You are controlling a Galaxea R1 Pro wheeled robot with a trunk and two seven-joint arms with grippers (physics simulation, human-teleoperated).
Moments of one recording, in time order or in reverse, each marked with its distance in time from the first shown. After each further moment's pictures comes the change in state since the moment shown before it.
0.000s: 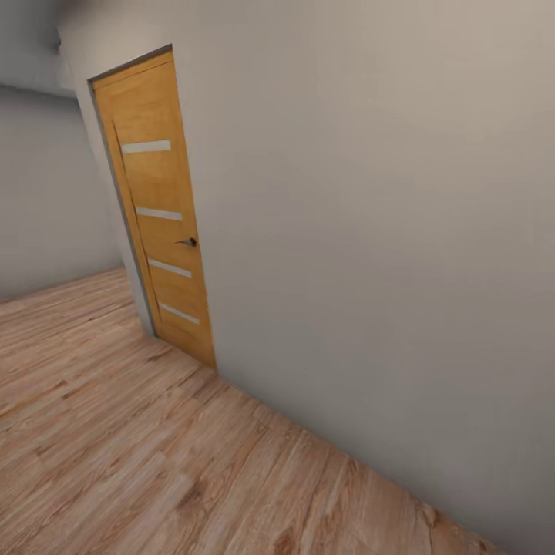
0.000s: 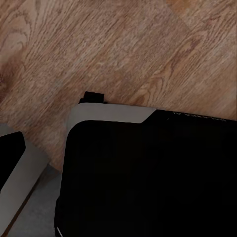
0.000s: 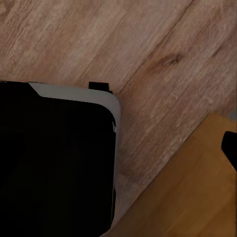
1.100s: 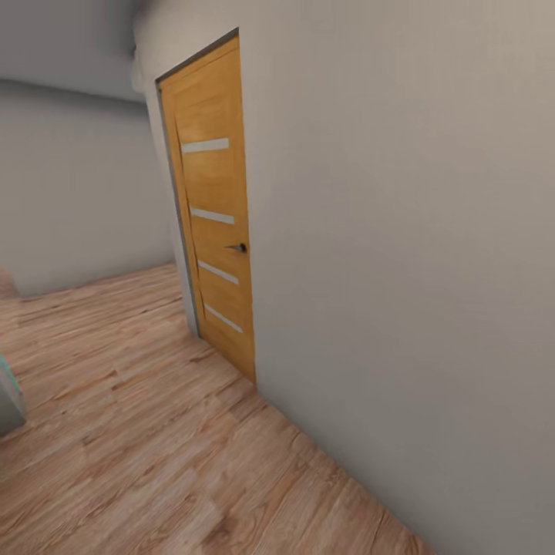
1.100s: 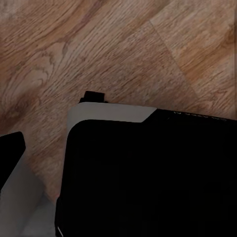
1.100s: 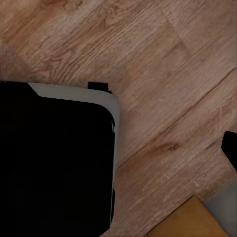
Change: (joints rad) left arm 0.000 0.001 0.000 0.000 0.000 0.003 -0.001; right arm 0.000 -0.002 0.000 0.000 0.000 0.000 0.000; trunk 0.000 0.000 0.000
